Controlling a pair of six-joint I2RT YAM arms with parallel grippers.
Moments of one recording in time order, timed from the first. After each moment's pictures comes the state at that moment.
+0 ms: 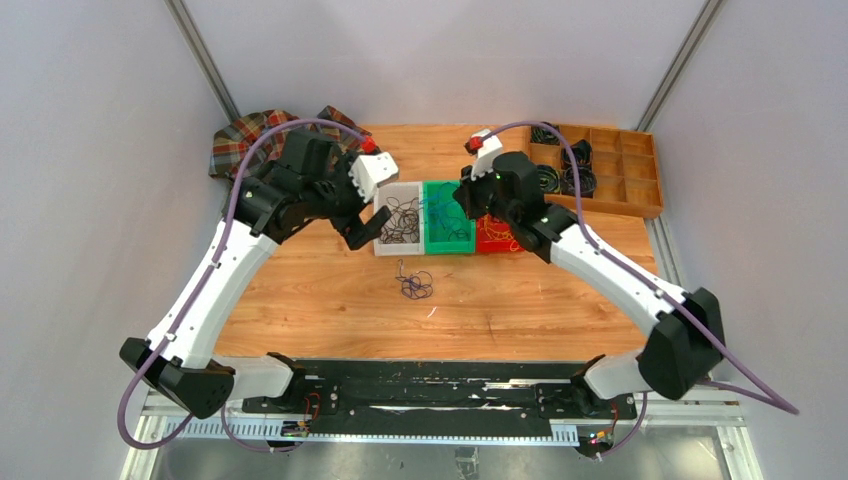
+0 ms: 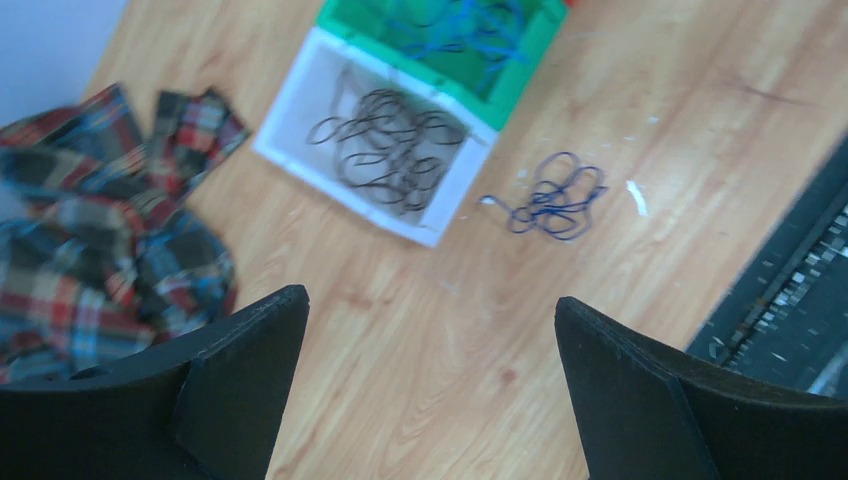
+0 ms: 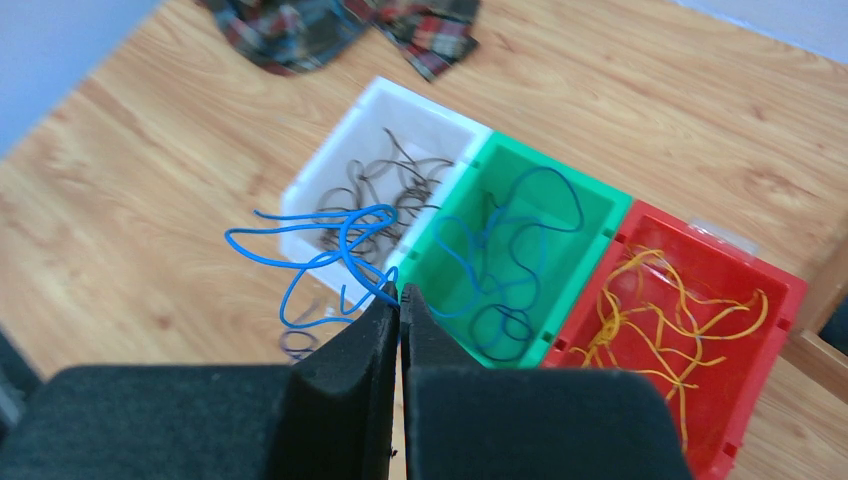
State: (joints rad) left arm -0.47 1.27 1.52 -0.99 0.34 0.52; right arm 0.63 1.38 1.16 -0.13 -0.04 0.10
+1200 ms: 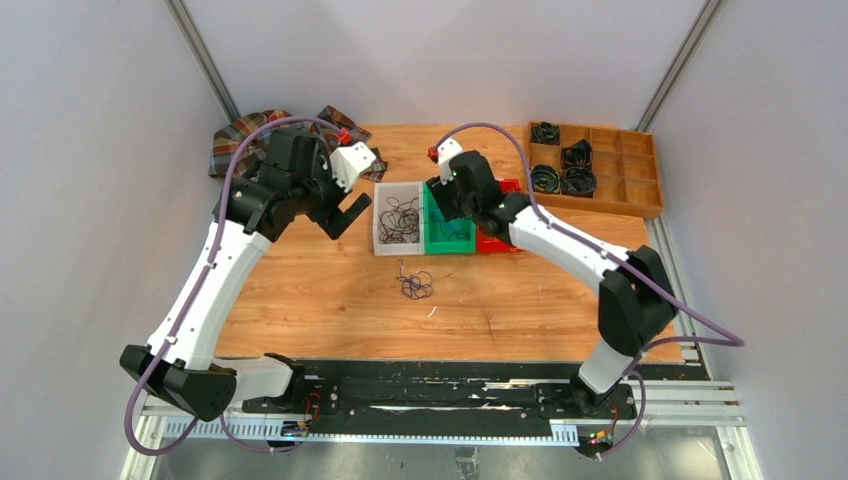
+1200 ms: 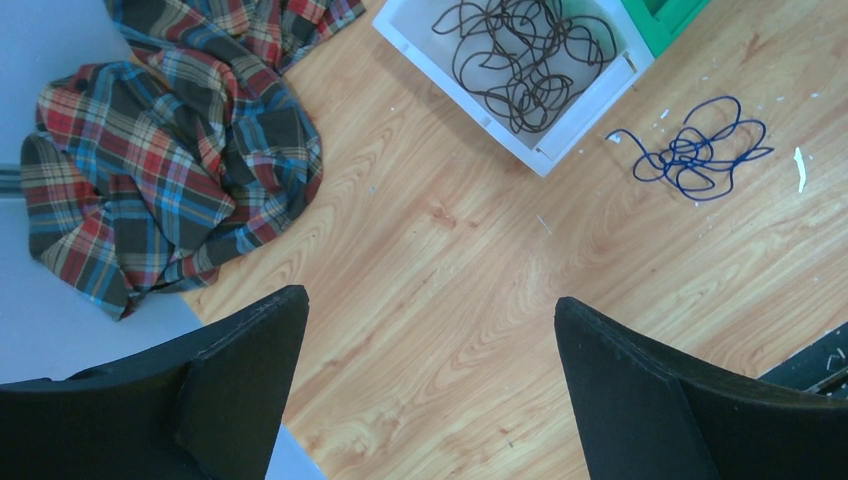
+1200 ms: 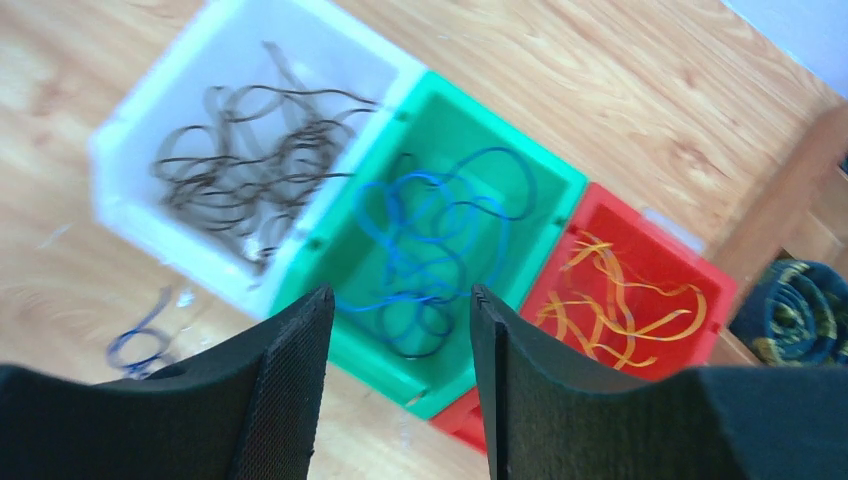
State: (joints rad) left arm -0.37 1.25 1.50 -0.99 0.07 0.51; right arm 0.70 1.66 1.31 -0.20 0.19 -0.09
